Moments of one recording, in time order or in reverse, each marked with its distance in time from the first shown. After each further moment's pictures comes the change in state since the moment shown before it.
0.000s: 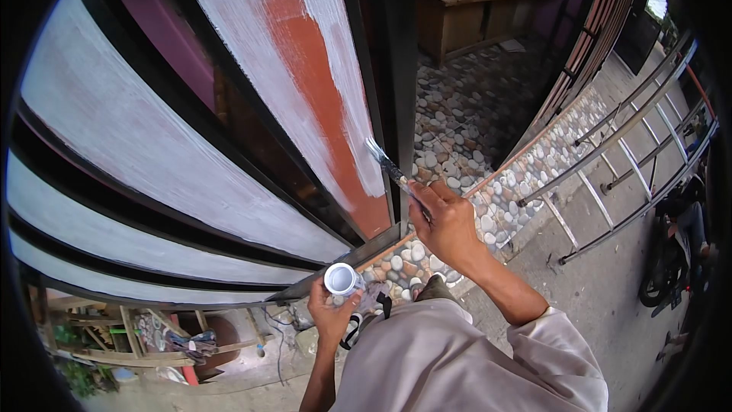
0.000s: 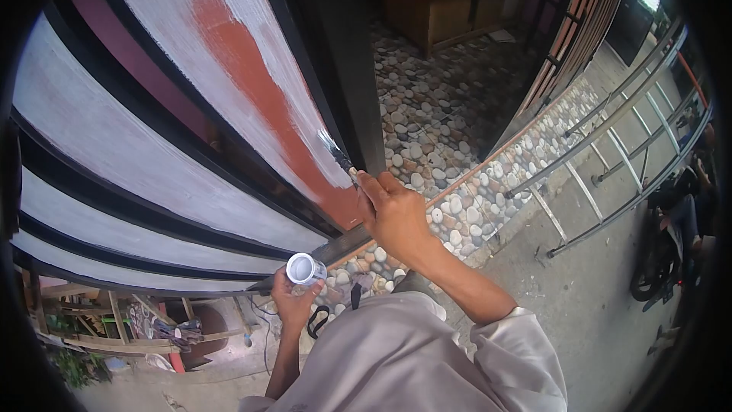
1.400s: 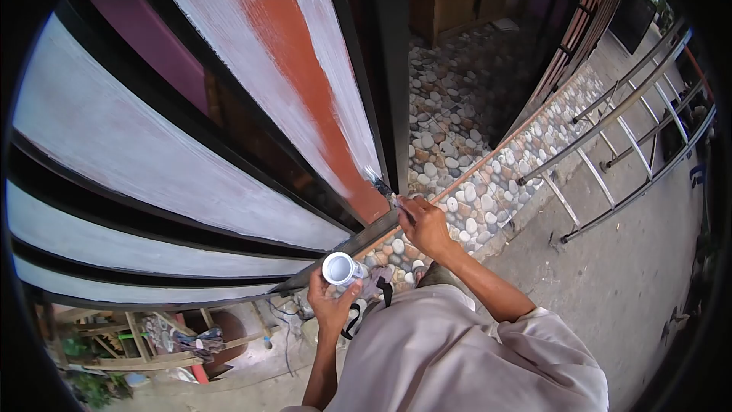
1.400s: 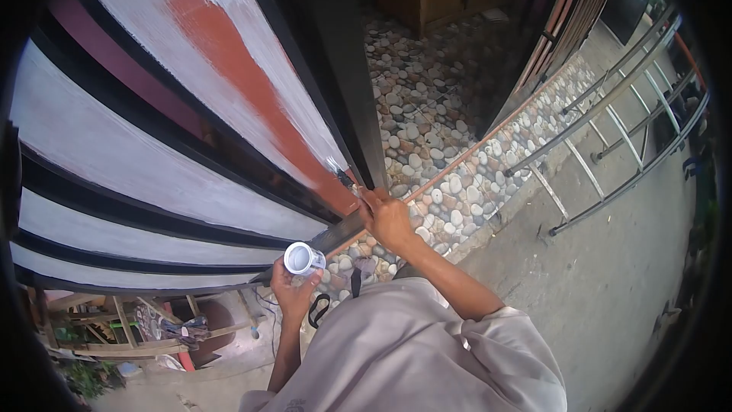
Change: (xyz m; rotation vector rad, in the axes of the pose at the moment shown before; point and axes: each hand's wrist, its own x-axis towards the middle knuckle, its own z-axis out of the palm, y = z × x) left_hand 0.000 0.002 -0.003 0.011 -0.038 -0.010; right_hand -0.086 0.061 0.089 0.082 -0.088 0.136
